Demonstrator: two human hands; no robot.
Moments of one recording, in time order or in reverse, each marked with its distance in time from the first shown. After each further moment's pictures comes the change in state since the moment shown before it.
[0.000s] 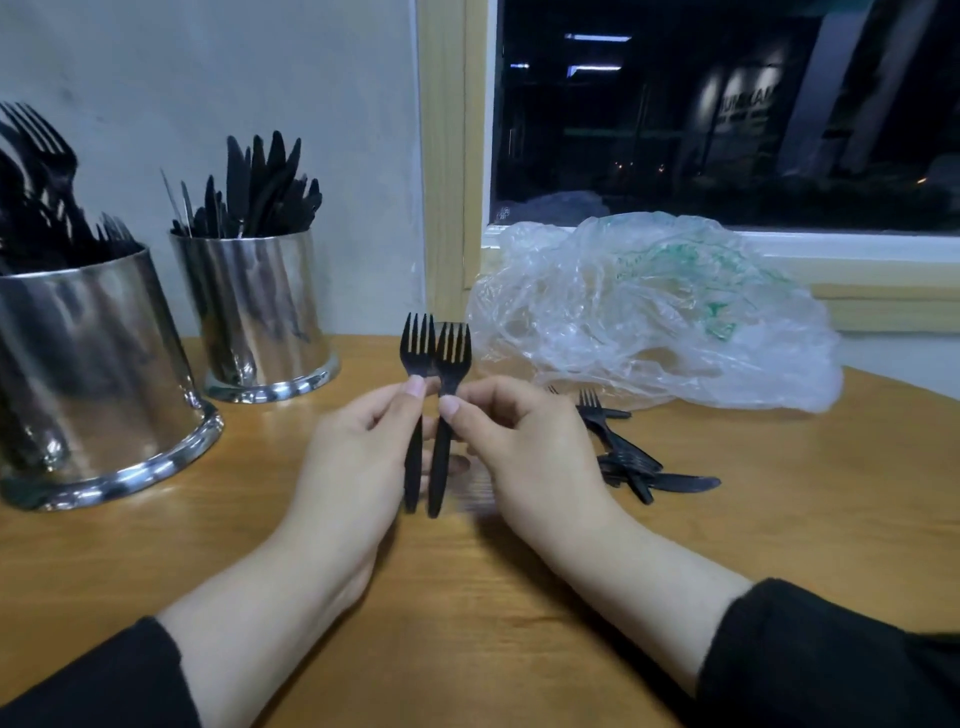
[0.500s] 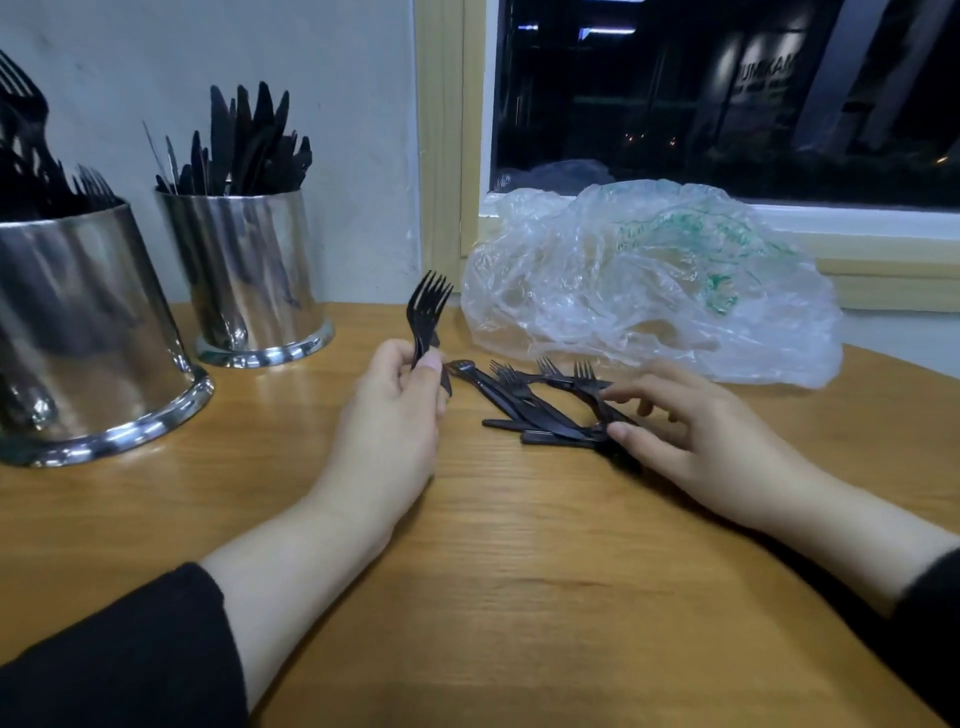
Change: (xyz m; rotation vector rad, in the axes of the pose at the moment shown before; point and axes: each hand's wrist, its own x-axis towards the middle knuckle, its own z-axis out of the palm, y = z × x) left_hand 0.010 -0.013 0.017 0.220 0.063 0.039; right_hand -0.006 0.037 -0.148 -0.809 -0.258 -0.195
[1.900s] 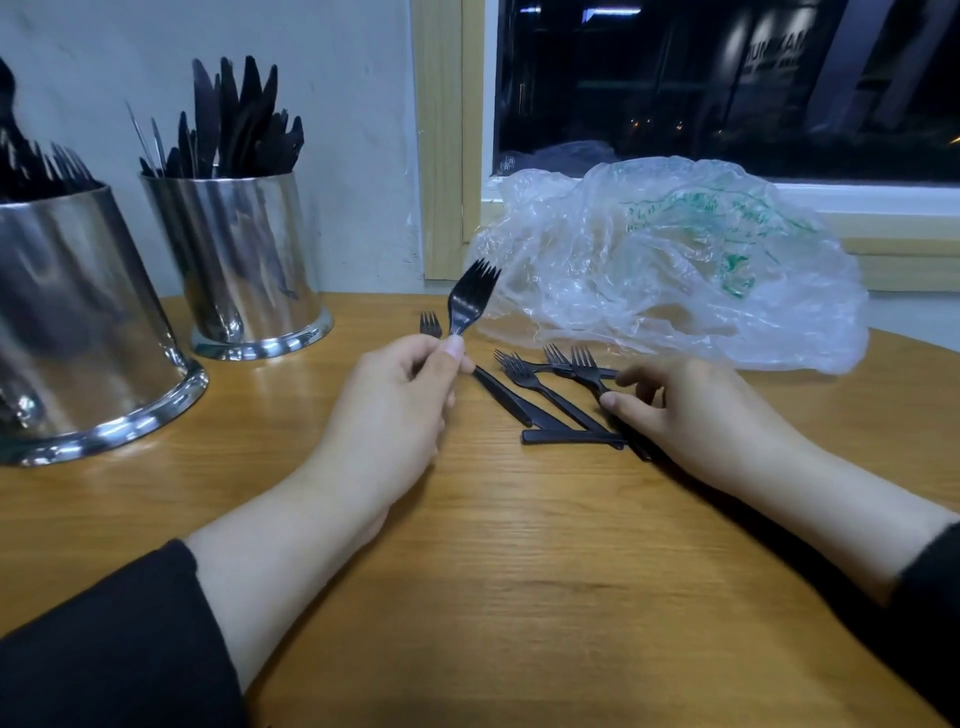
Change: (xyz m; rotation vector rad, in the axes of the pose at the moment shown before) left_hand 0.005 0.002 -0.003 0.092 -0.091 0.007; right_hand 0.025 0.001 0.016 -0.145 0.024 0.288
